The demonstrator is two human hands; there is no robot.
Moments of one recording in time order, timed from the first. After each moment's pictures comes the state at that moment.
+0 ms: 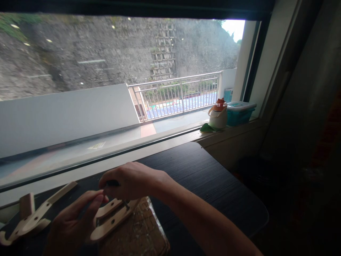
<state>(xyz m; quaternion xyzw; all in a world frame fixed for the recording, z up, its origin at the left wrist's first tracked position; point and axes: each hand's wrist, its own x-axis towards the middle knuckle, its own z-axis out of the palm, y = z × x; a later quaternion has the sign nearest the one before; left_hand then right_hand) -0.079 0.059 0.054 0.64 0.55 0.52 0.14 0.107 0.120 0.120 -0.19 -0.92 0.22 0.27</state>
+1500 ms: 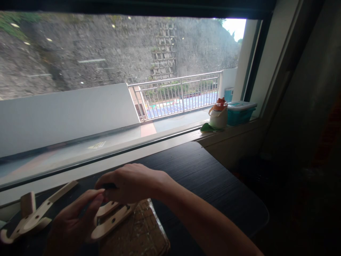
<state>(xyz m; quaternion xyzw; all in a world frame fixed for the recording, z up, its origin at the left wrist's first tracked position) -0.080 0.059 0.059 0.64 0.55 0.51 0.13 0.107 0.114 0.123 -0.21 -0.93 0.20 0.23</state>
